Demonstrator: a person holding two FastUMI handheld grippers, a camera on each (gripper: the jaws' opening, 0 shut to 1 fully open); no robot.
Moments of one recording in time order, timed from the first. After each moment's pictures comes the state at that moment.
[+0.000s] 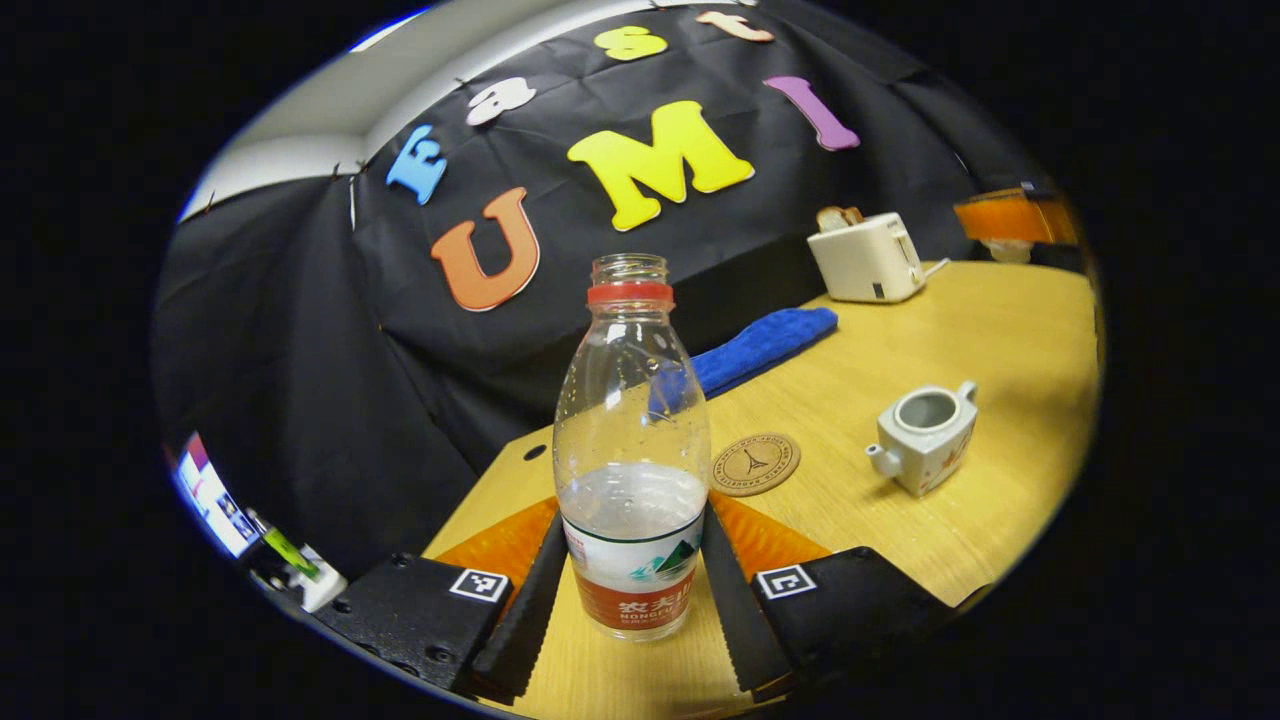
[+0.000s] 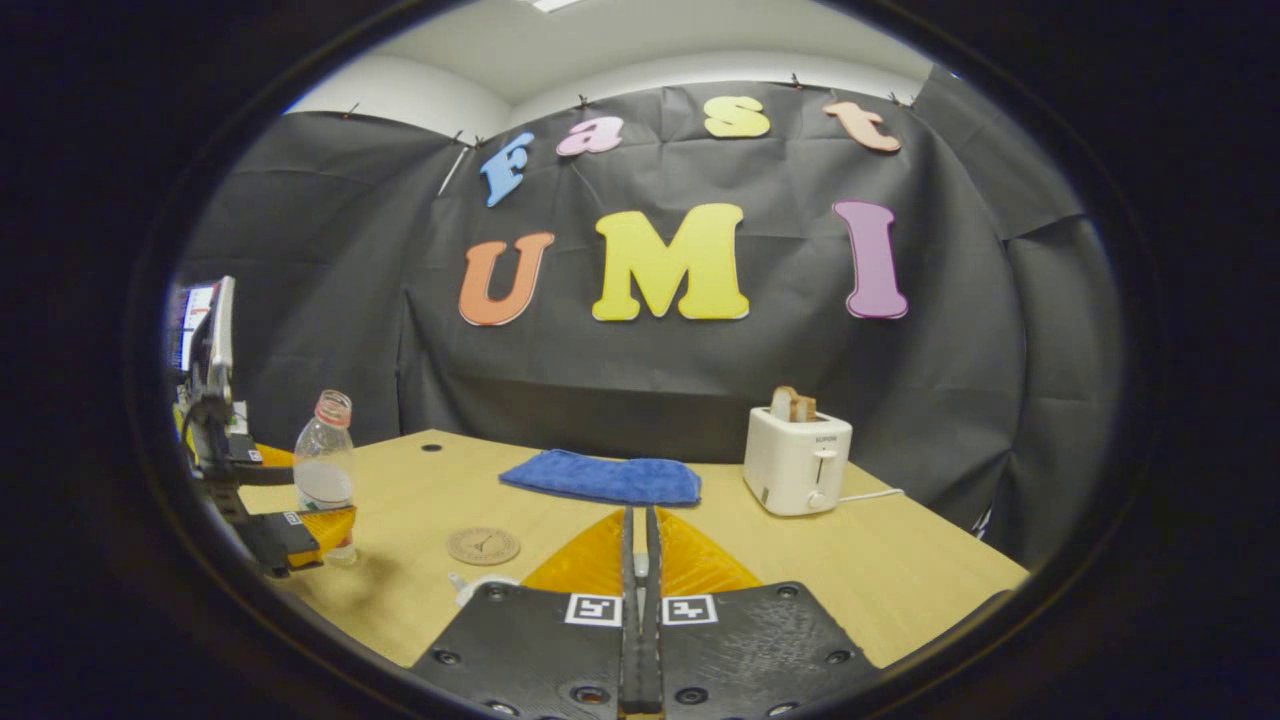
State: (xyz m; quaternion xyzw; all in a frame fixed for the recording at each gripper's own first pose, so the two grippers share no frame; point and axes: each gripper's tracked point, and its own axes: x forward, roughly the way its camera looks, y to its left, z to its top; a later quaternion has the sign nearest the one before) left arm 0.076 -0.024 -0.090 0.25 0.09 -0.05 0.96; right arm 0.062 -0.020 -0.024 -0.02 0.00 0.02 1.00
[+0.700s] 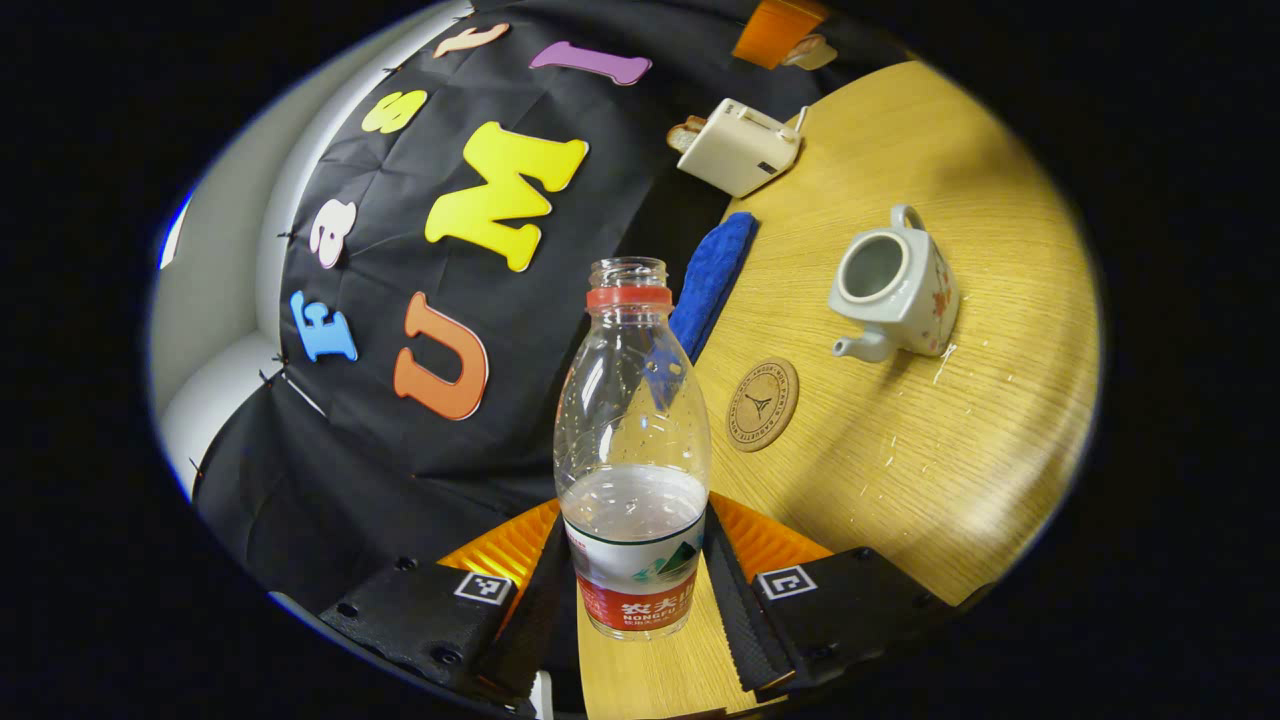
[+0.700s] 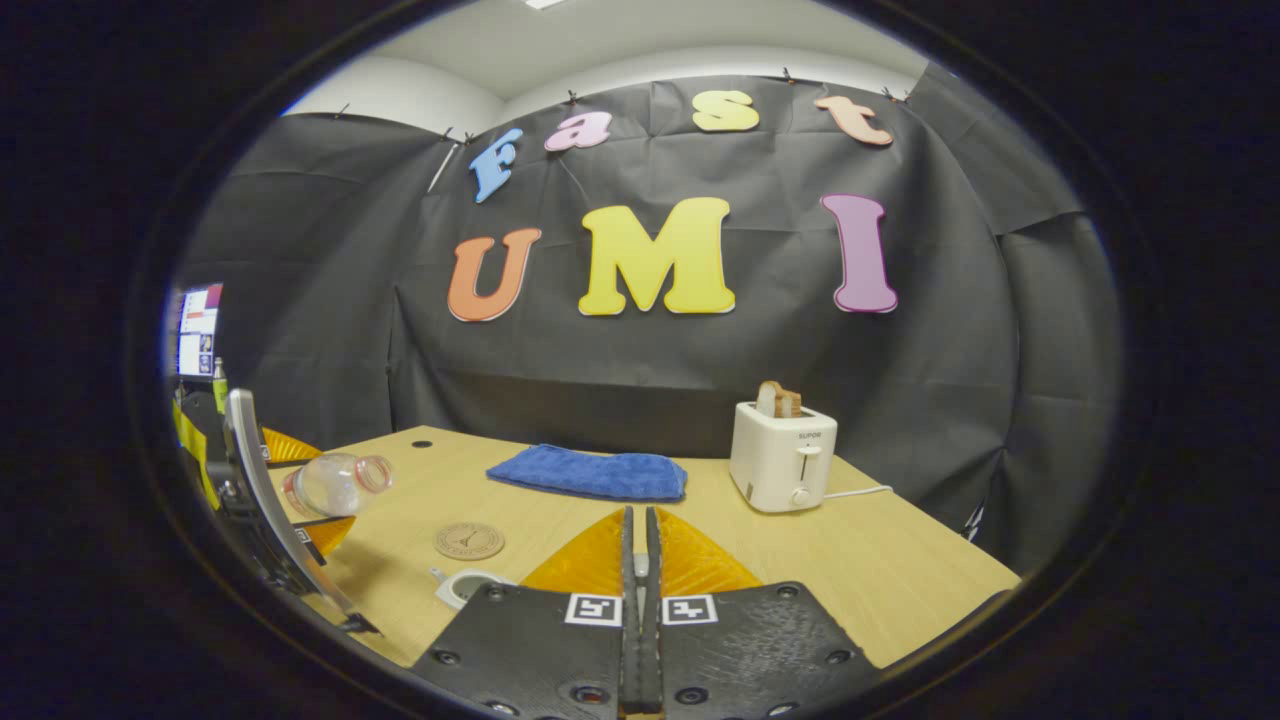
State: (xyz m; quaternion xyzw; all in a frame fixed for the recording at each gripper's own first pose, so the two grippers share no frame) left arm 0.077 -0.041 -0.088 0.52 0.09 -0.08 0.85; right arm 0.057 -0.042 -0.019 -0.01 0.01 0.01 1.00
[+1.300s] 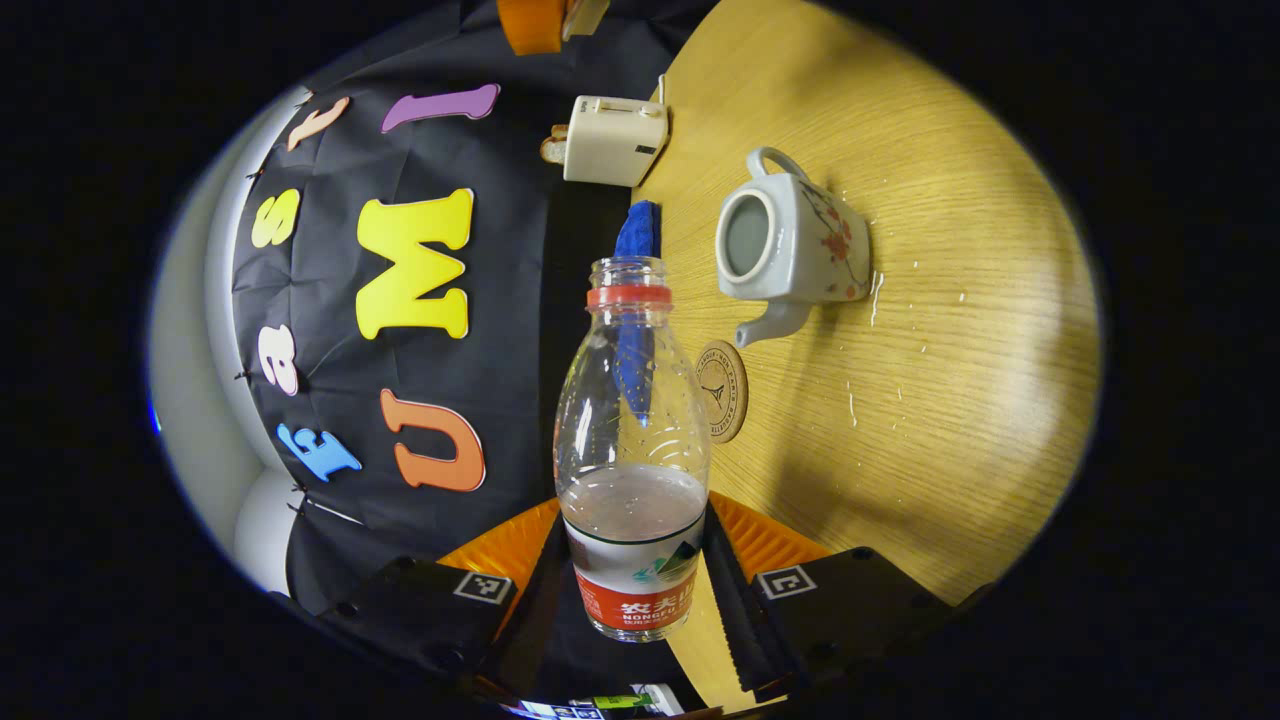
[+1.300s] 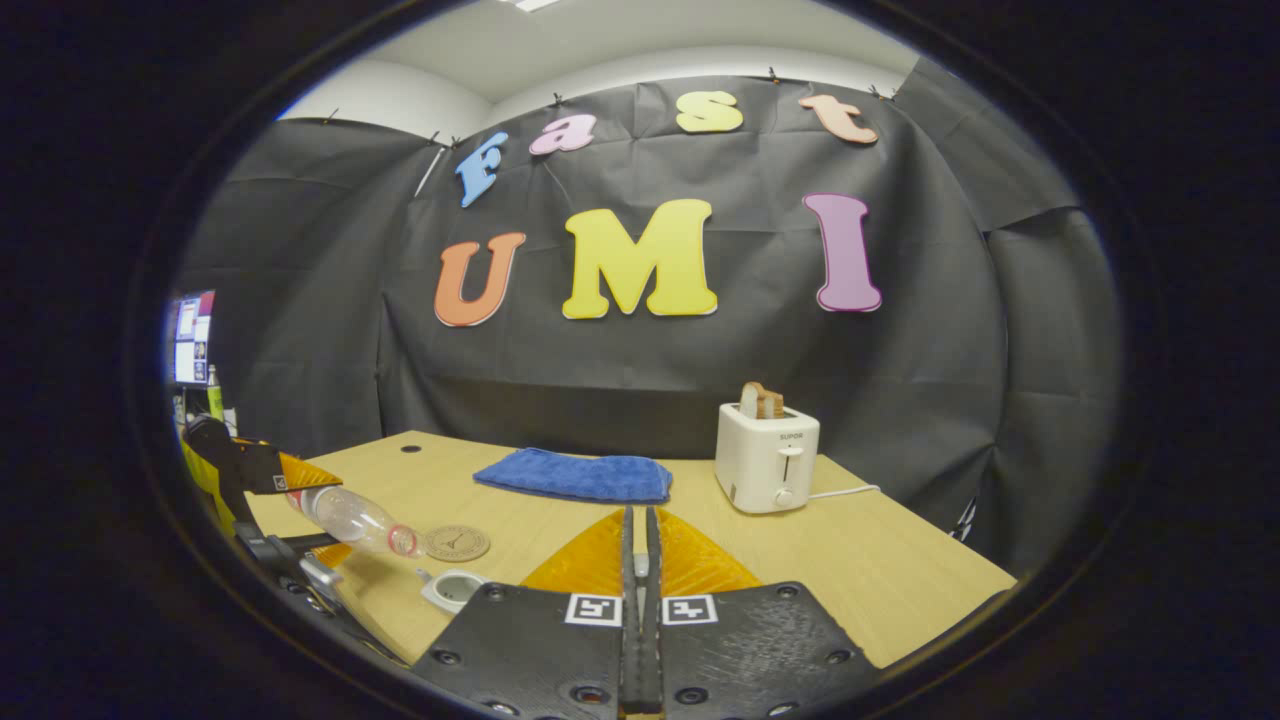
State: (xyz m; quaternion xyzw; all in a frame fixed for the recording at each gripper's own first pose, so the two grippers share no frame) left arm 0.076 -0.065 -0.096 0.67 0.09 -0.10 0.73; right arm 0.058 -0.061 -0.016 0.00 0.01 0.00 1.00
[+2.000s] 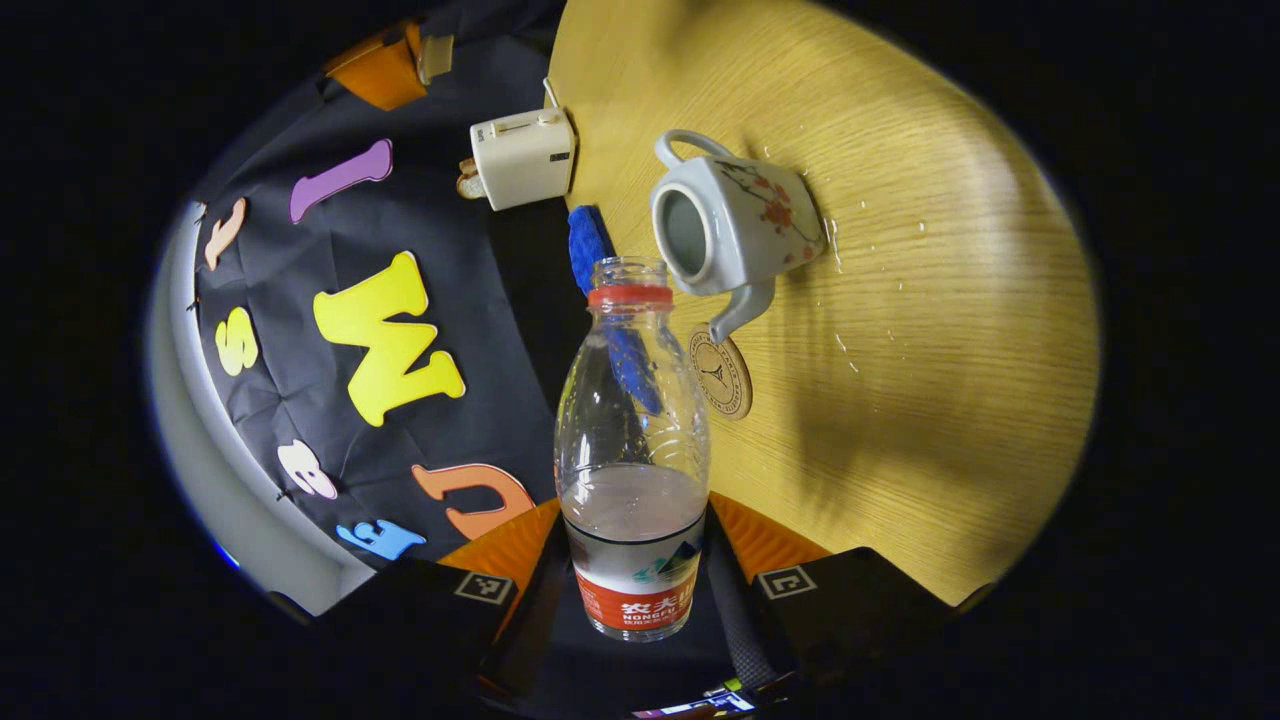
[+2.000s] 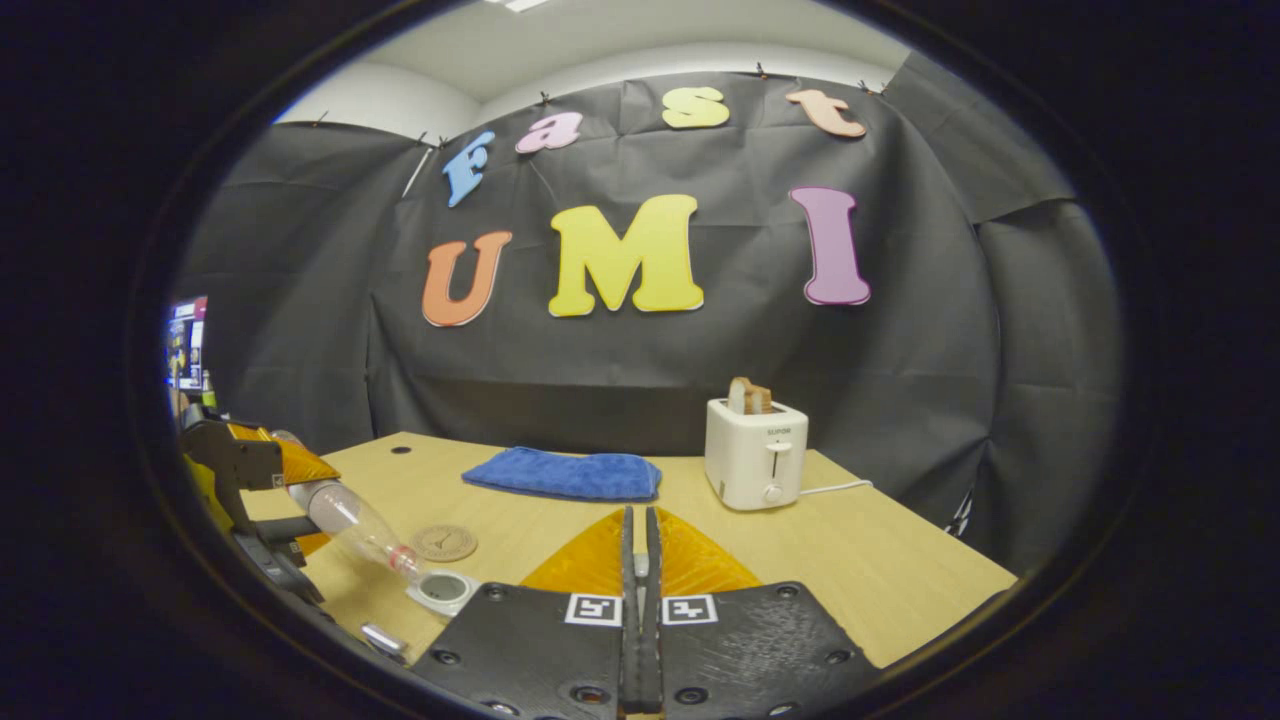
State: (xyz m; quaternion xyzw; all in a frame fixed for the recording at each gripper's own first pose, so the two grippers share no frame) left arm 0.075 -0.076 -0.073 0.79 0.09 -0.10 0.60; right arm 0.060 -0.071 -0.017 0.01 0.01 -0.01 1.00
